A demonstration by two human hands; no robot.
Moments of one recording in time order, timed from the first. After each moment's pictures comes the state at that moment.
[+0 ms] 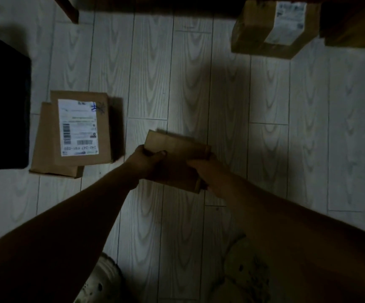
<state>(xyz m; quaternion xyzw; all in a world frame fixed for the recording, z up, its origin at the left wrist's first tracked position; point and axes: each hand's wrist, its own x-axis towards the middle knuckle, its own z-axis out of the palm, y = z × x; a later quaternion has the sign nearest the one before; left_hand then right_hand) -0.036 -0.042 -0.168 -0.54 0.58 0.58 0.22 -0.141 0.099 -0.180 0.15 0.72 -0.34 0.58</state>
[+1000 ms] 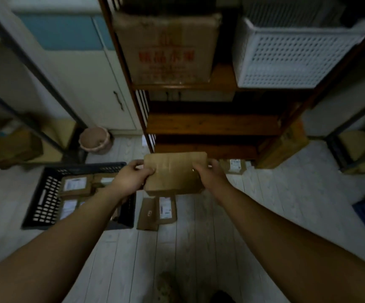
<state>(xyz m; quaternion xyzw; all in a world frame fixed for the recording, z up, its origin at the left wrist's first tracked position) 0.076 -0.155 0.521 -0.48 0.64 0.59 0.03 -0.056 0.006 0.506 -0.02 0.77 -0.50 0.41</state>
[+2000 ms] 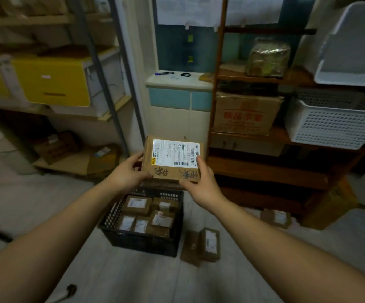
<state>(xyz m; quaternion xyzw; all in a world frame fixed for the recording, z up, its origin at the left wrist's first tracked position) 0.374 -0.206 0.691 -0.43 0.70 0.55 -0.15 0.220 -0.083 0.638 -0.36 0.75 -0.49 0.28</state>
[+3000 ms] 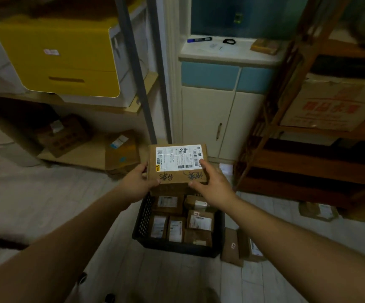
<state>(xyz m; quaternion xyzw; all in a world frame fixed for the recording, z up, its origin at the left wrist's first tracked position) 0.433 -0.520 0.605 -0.47 0.70 0.54 -0.05 0.271 -0.385 0.567 -0.36 0.80 -0.37 0.31</state>
